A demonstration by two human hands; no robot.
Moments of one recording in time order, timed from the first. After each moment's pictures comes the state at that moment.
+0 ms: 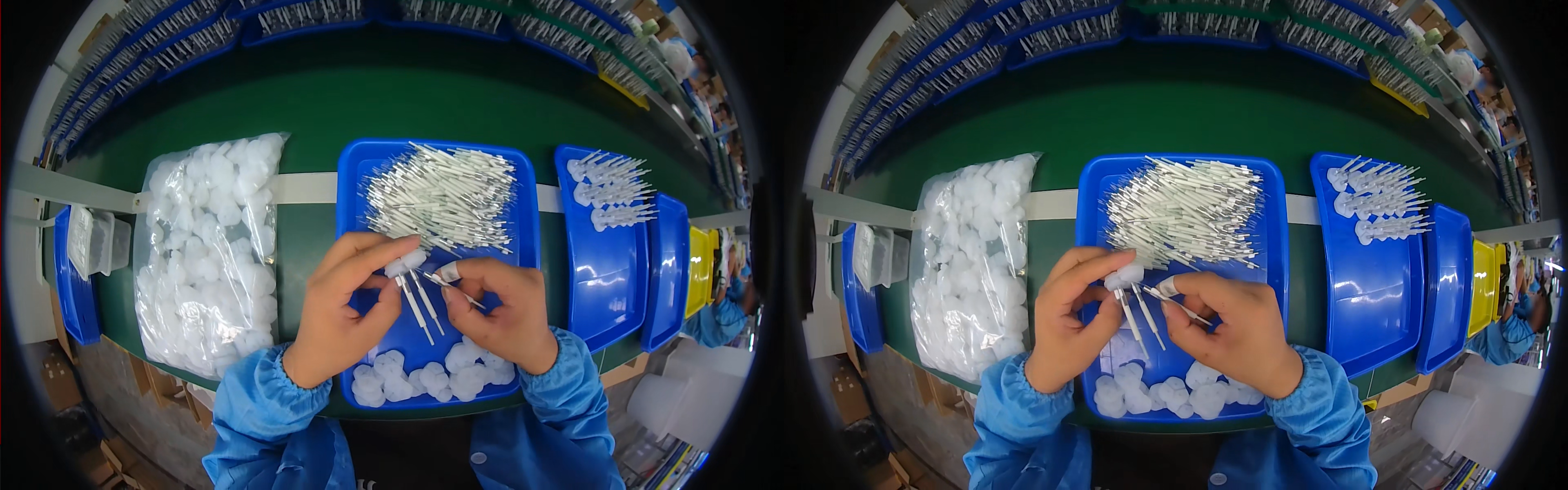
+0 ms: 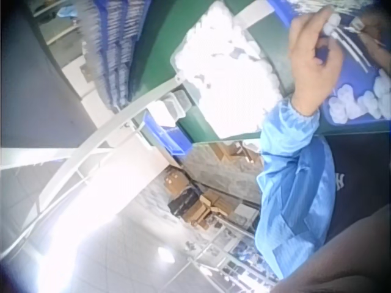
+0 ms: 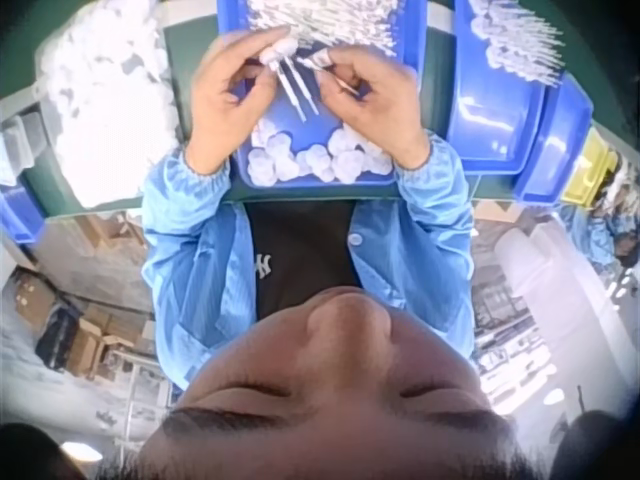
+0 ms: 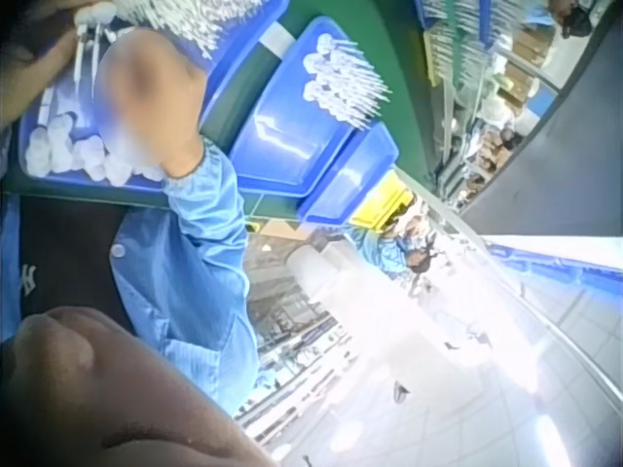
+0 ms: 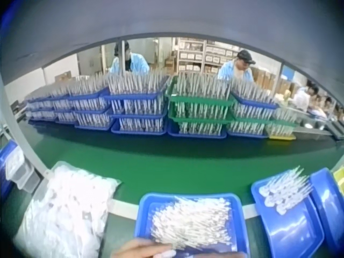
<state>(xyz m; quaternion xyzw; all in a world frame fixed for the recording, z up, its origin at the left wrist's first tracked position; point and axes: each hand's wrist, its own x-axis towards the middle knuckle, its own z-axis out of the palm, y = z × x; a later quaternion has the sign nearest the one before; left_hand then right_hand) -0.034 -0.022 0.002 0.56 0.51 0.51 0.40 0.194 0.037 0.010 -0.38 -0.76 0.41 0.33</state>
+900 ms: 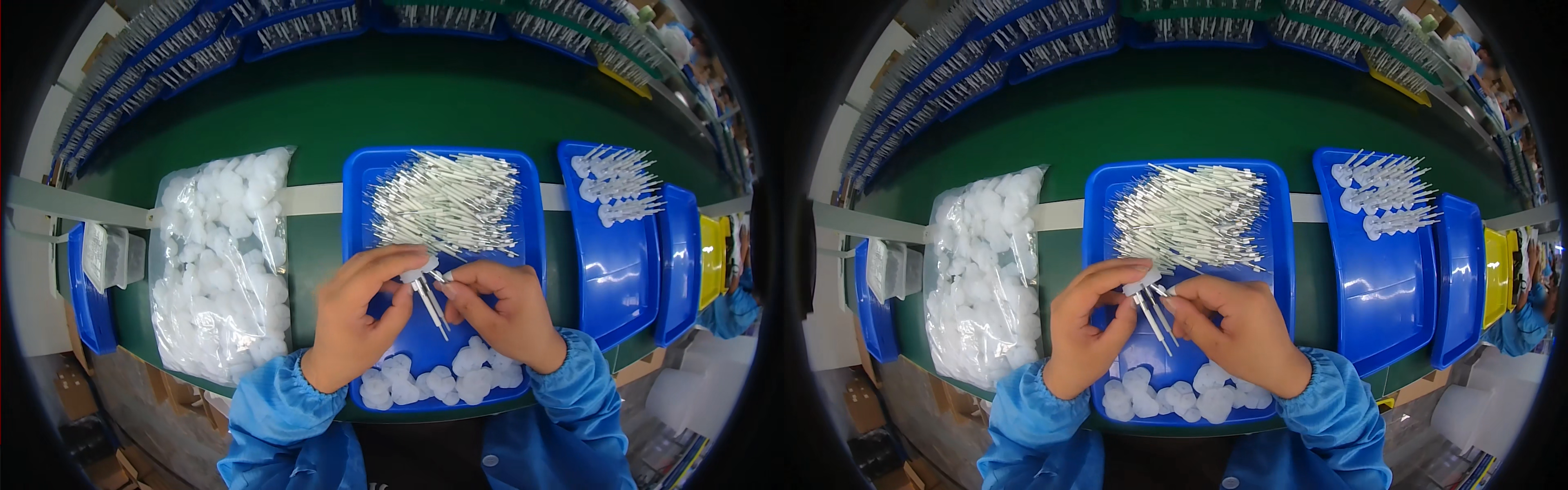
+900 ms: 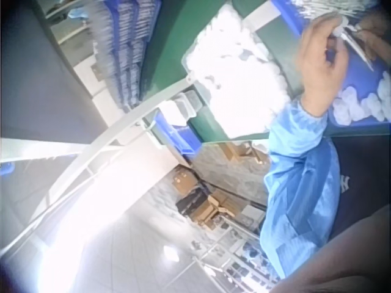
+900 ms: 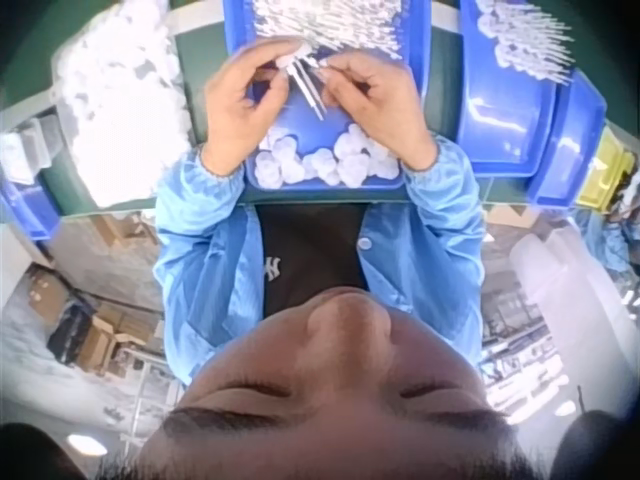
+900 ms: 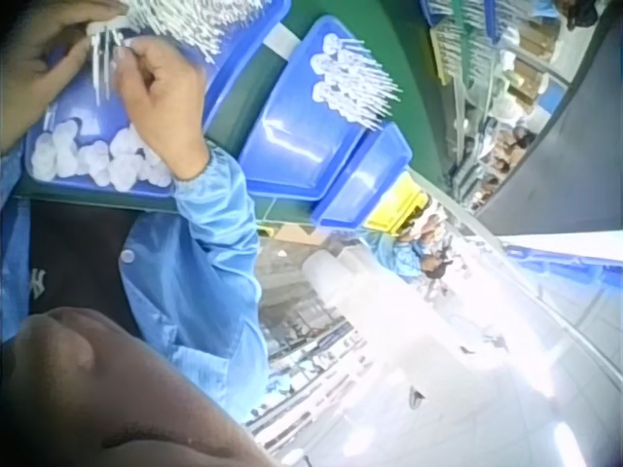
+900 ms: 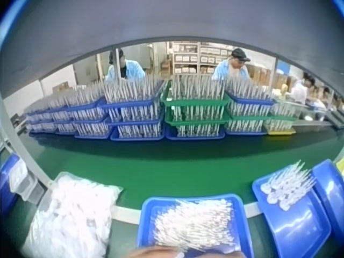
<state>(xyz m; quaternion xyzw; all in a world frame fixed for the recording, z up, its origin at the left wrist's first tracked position) -0.027 -0.020 -0.003 0.60 0.53 0.50 0.32 0.191 0.038 0.015 -0.41 -0.69 0.54 0.25</state>
